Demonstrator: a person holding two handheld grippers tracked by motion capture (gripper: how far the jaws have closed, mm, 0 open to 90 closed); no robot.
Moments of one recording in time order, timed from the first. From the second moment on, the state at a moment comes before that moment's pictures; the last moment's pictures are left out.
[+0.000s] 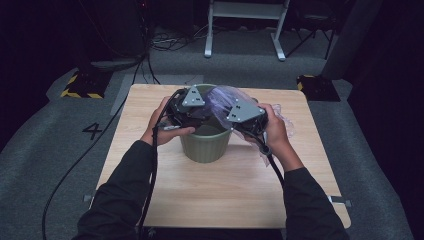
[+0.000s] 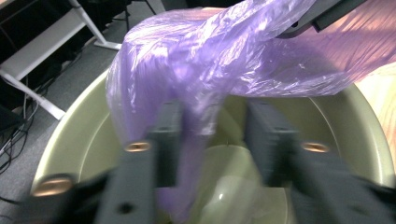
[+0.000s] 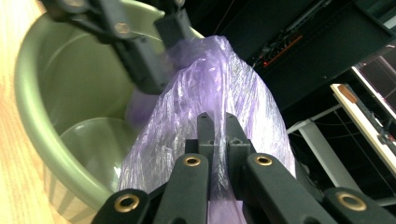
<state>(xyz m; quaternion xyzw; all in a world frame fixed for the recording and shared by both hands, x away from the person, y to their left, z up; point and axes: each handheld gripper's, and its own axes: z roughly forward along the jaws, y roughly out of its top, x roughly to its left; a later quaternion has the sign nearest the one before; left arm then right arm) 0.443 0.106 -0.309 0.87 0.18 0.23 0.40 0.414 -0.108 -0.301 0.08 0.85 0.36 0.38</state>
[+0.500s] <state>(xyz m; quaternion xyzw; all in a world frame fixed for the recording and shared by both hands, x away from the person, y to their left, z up) 0.448 0.114 -0.315 0.88 0.19 0.24 0.38 0.413 -0.116 -0.300 0.11 0.85 0.37 0.37</state>
